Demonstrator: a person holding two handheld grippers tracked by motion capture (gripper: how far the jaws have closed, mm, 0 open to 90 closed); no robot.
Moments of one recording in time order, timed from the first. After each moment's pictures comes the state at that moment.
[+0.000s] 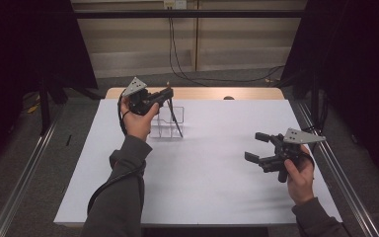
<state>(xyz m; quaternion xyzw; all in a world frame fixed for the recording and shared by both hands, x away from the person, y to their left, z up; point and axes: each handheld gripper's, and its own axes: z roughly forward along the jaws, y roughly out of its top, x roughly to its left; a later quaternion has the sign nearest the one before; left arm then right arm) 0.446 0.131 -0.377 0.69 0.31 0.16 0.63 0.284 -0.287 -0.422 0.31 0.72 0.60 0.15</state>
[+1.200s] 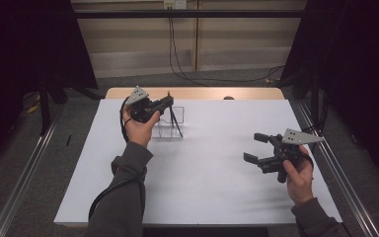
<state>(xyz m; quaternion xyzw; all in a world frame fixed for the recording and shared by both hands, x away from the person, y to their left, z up) 0.441 0.131 -0.403 0.70 0.32 0.17 0.62 0.284 -0.284 -0.422 0.31 0.73 0.60 0.15</state>
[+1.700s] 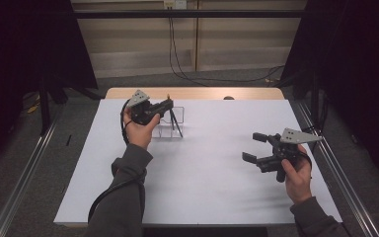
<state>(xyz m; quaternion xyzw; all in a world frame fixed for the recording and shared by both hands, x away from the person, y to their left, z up) 0.441 0.133 -0.412 0.71 0.32 0.16 0.61 0.287 -0.282 -0.423 0.31 0.73 0.60 0.15</state>
